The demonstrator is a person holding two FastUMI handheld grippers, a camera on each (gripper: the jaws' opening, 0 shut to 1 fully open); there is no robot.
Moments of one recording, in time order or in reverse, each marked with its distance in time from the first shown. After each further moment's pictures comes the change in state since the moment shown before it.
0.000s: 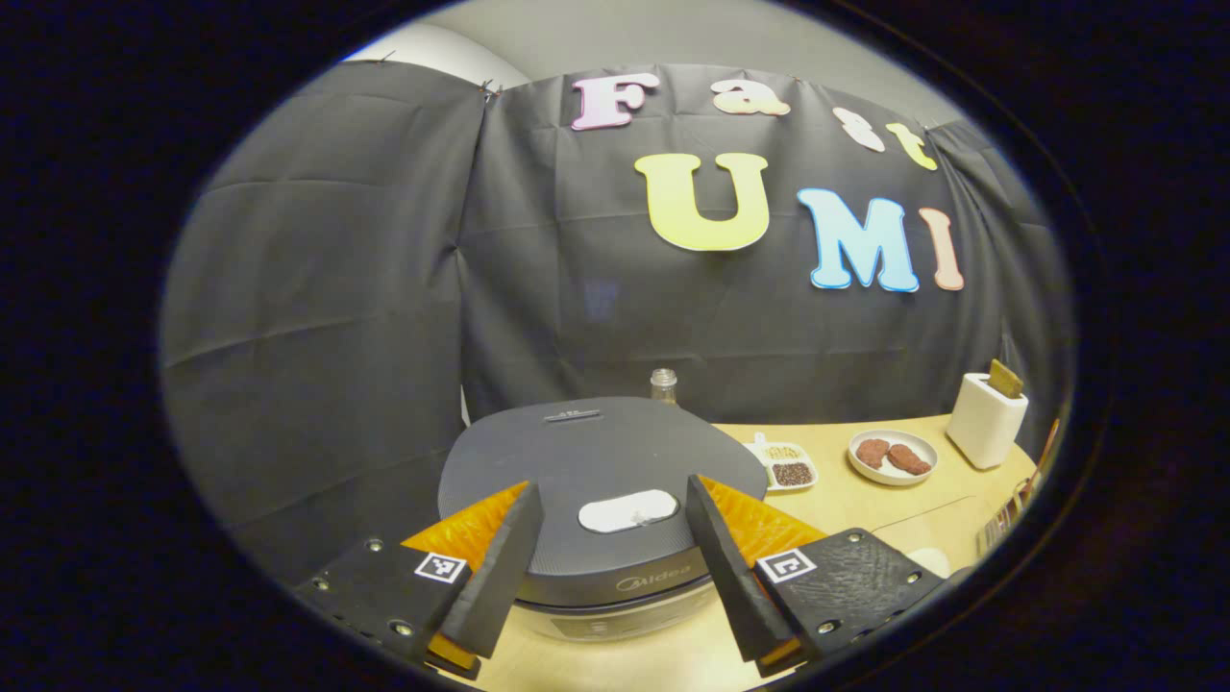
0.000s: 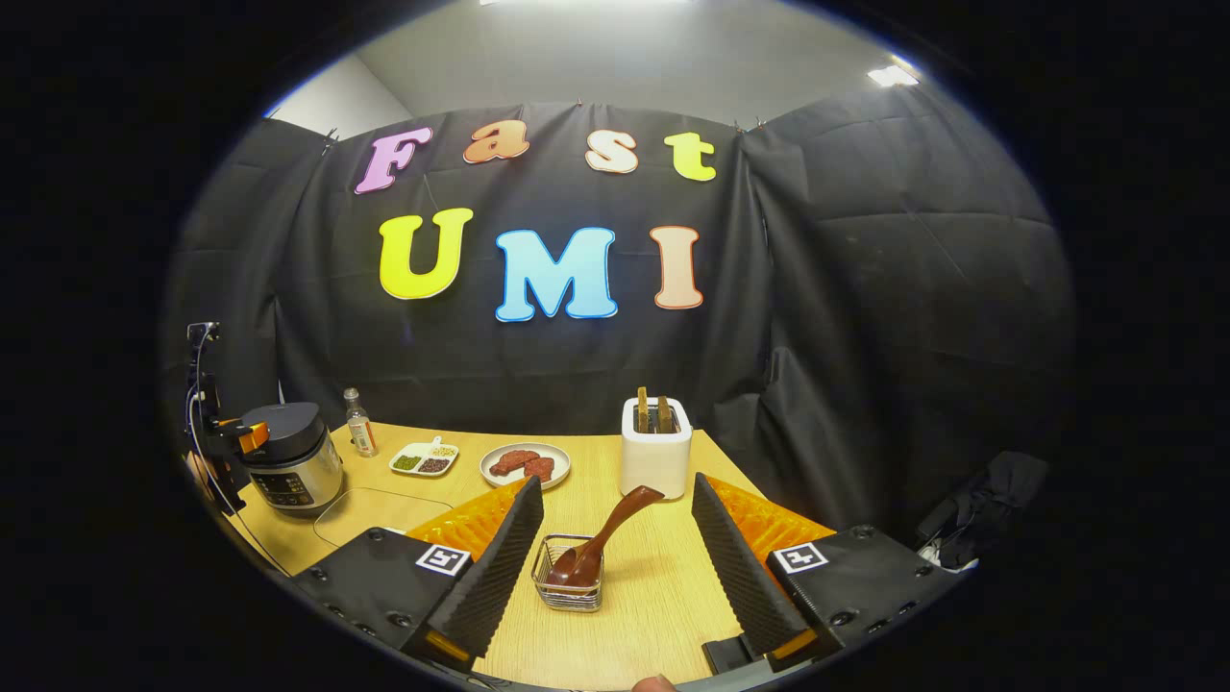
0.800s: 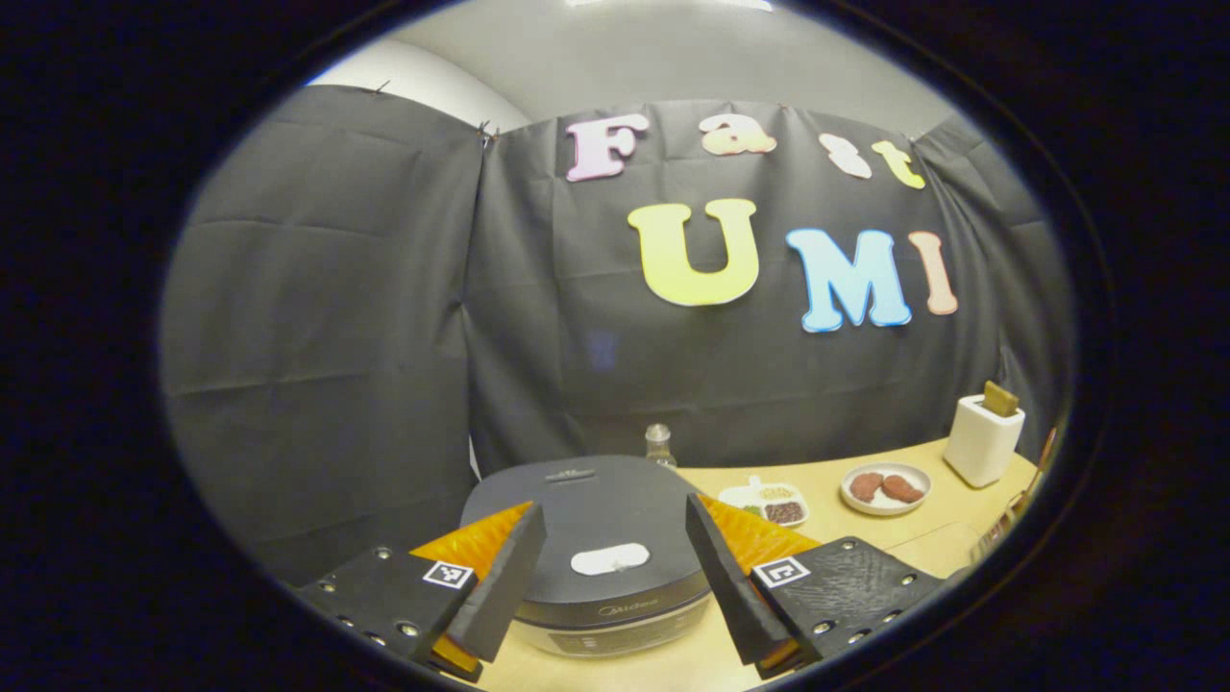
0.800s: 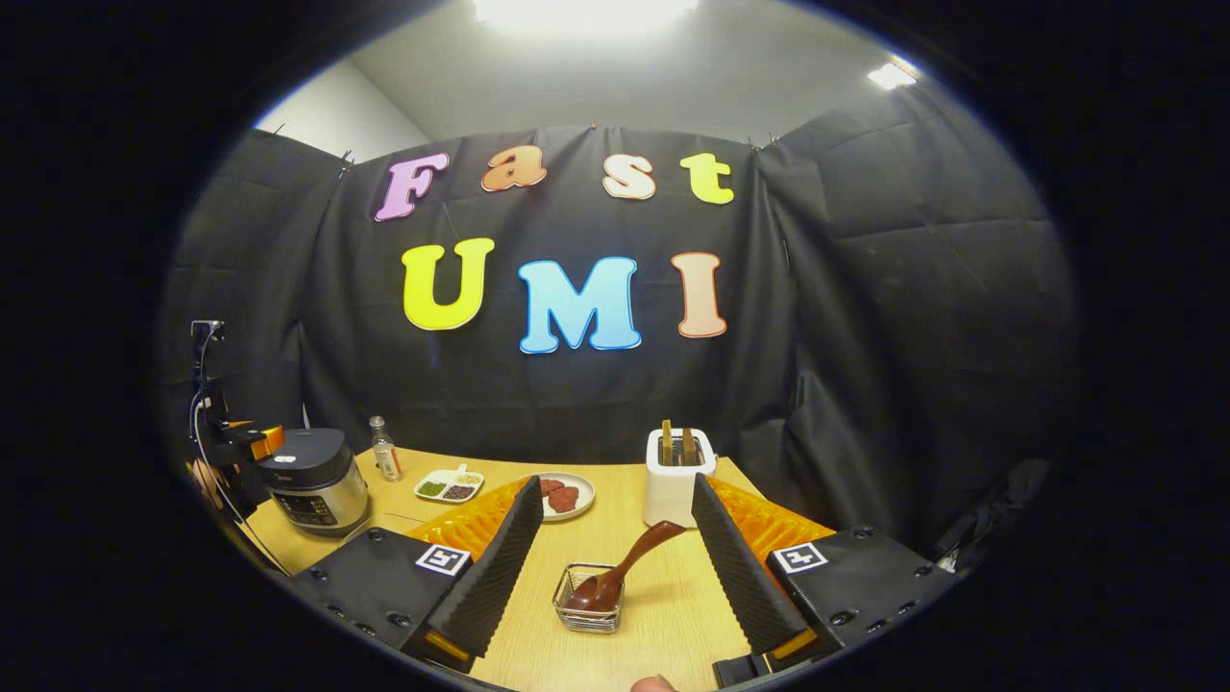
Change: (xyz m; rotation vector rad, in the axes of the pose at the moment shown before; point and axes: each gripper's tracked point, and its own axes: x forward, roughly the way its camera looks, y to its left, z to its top) left arm -0.059 -0.024 0.083 0.029 -0.178 0.005; right arm 0.002 0.013 0.040 0.024 -0.103 0.101
